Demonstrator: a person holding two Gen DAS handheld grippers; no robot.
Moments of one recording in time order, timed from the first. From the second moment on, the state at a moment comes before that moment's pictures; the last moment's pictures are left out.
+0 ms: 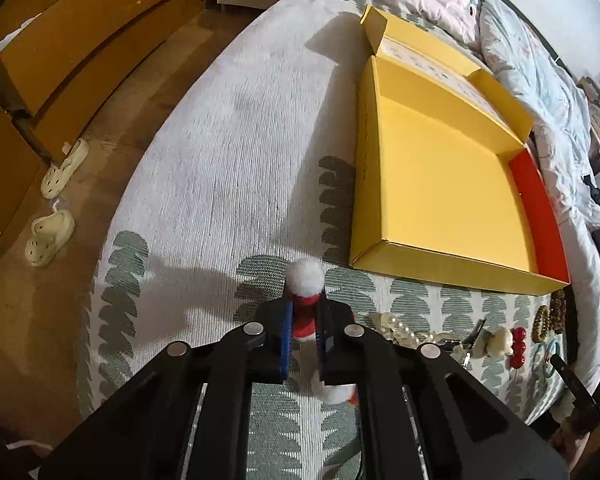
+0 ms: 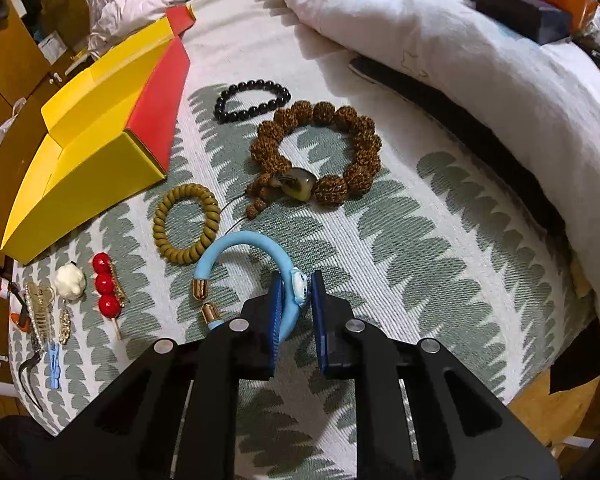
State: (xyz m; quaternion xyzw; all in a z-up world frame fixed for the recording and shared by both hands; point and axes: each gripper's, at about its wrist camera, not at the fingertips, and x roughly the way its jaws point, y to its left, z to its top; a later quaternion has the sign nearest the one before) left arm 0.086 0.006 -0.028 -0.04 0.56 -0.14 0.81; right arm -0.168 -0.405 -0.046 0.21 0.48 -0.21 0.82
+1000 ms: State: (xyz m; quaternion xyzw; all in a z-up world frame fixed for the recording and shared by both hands) left arm 0.174 -0.150 0.035 0.03 0.51 -0.21 0.83; right arm 0.098 -0.310 0.043 0.13 0.47 -0.02 0.87
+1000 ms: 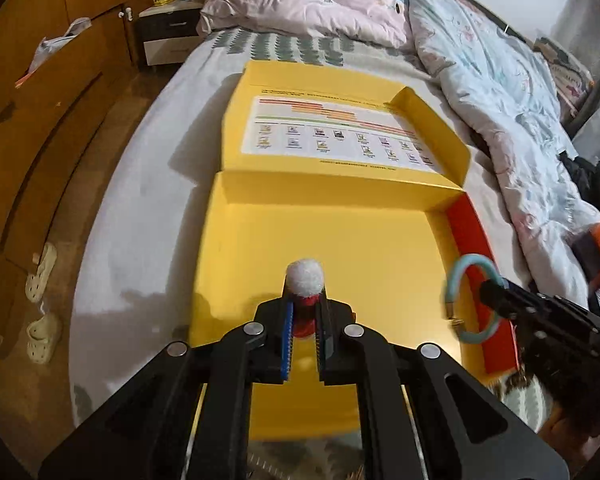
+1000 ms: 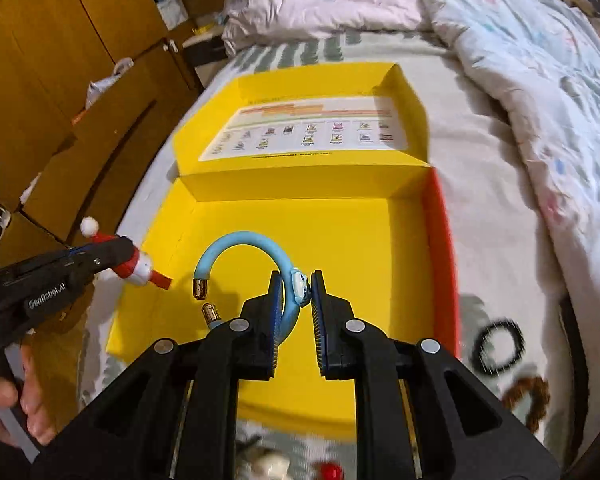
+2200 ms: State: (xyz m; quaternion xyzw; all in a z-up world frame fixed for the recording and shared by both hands) left arm 0.241 -0.198 -0.022 0.04 0.55 -0.19 0.81; right arm 0.193 -0.335 -0.022 0.11 0.51 -0.04 0.86
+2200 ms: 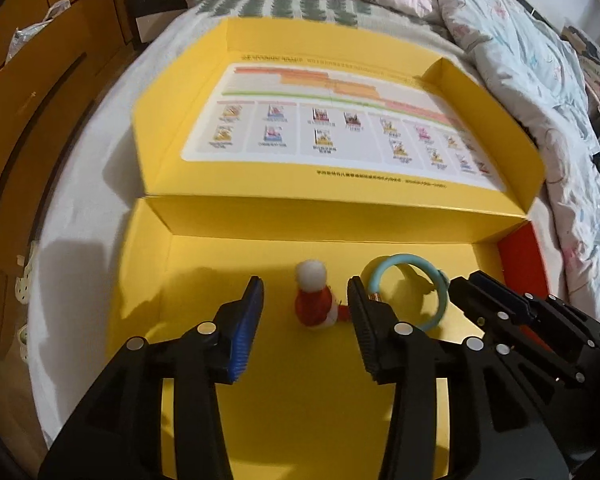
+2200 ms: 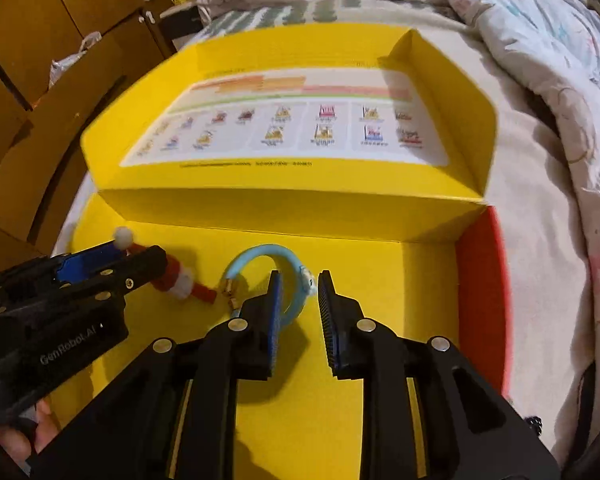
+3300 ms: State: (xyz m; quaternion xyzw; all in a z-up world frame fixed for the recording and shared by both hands) left arm 0.051 -0.002 -0.029 0.04 0.55 -0.15 0.82; right arm -0.078 -0.280 -0.021 0.12 0.52 -0.07 0.85
